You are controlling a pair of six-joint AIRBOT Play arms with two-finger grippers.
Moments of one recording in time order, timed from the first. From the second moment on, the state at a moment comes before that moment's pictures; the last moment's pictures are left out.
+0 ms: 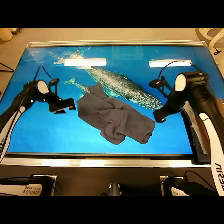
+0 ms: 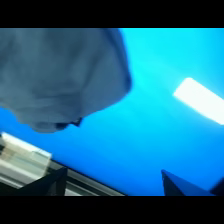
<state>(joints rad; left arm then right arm) -0.11 -1.56 1.25 1.29 -1.15 -1.78 0.18 -1.35 1.30 -1.54 1.57 1.16</state>
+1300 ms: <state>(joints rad) -0.19 -1.60 1.16 1.07 -0.89 -1.68 0.18 -1.45 0.90 -1.14 1.30 1.08</state>
